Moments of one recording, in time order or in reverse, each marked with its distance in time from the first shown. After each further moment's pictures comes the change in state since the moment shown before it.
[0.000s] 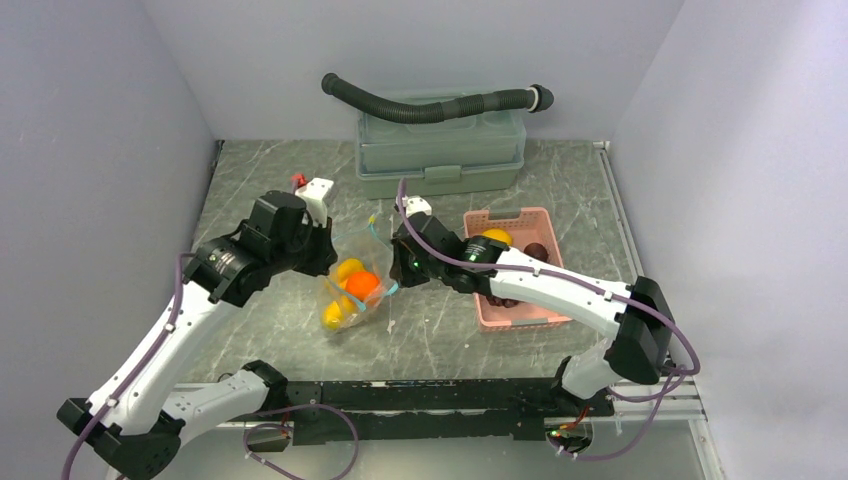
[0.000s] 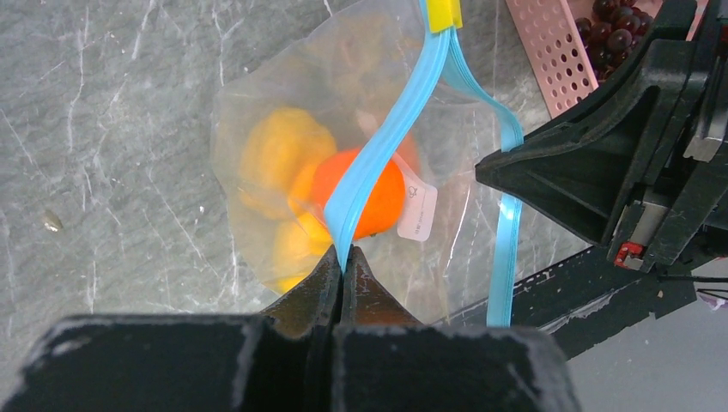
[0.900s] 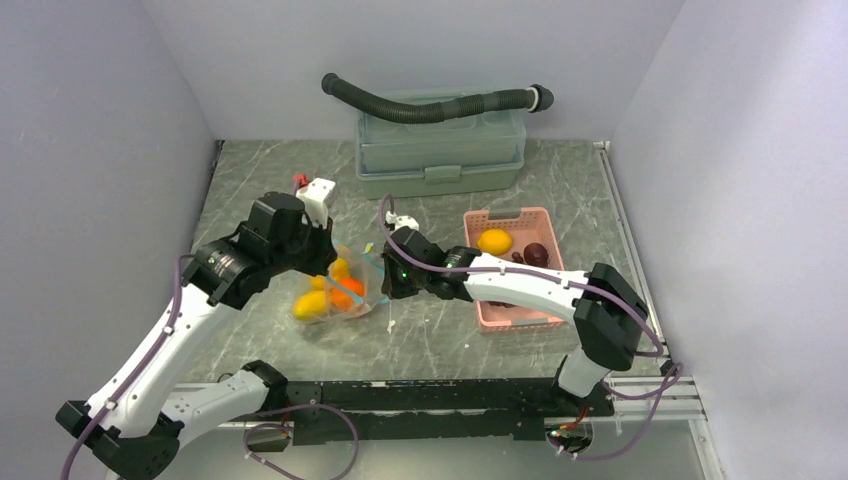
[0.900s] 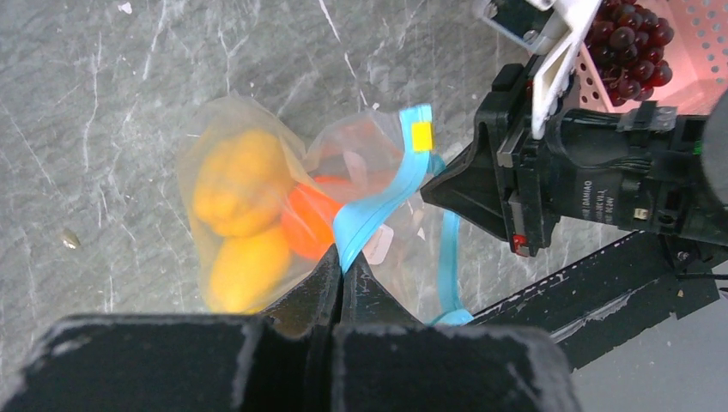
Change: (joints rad) left arm 0.000 -0.006 0.003 0.019 -0.002 0.052; right arm 0.000 0.138 -0.086 0.153 -0.068 0.056
